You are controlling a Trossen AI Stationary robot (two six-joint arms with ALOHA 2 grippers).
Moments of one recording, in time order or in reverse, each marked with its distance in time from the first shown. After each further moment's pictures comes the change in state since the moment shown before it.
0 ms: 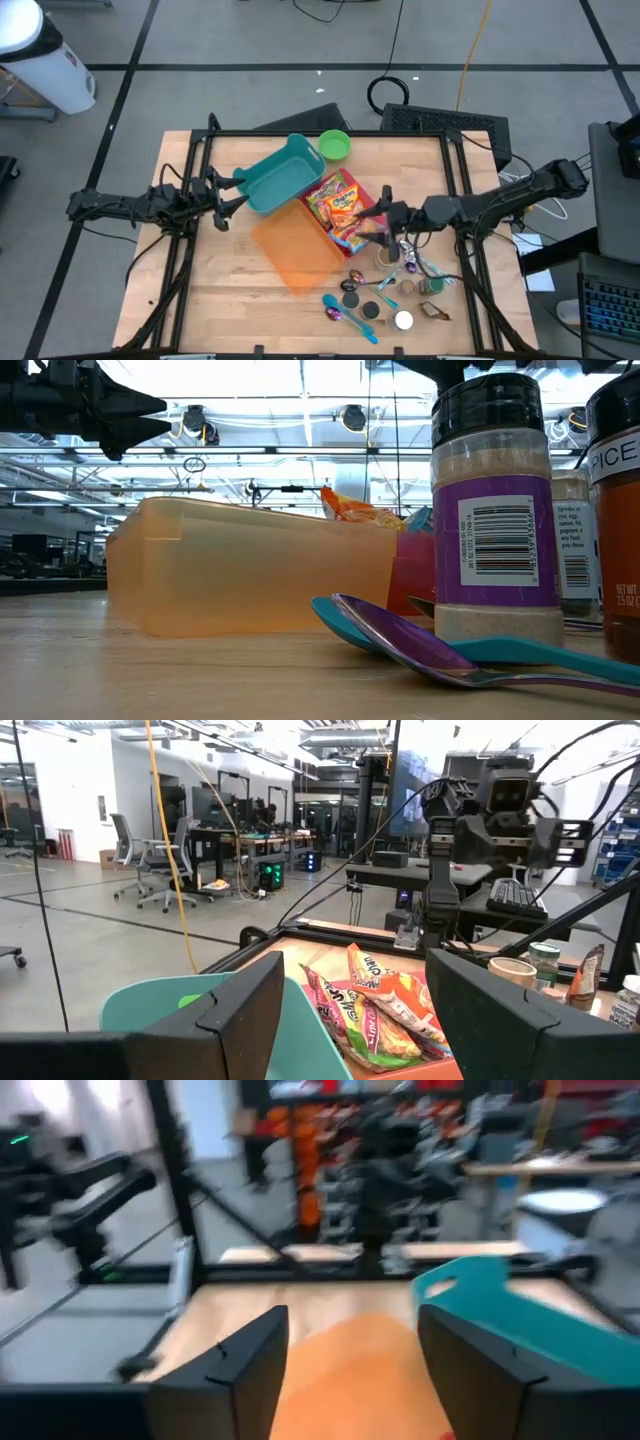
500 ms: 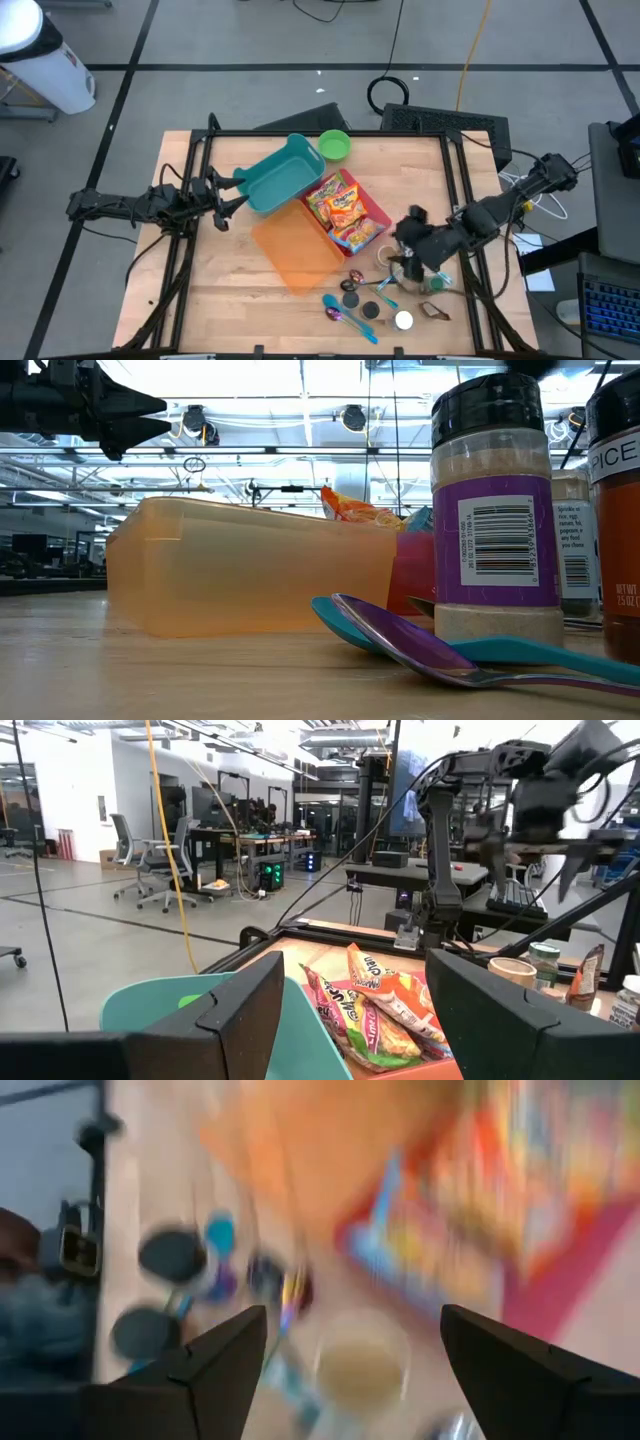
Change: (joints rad) left arm 0.000 0.000 0.000 0.000 0.000 0.000; right arm 0.267 0.094 0.481 -1.280 0.148 0.620
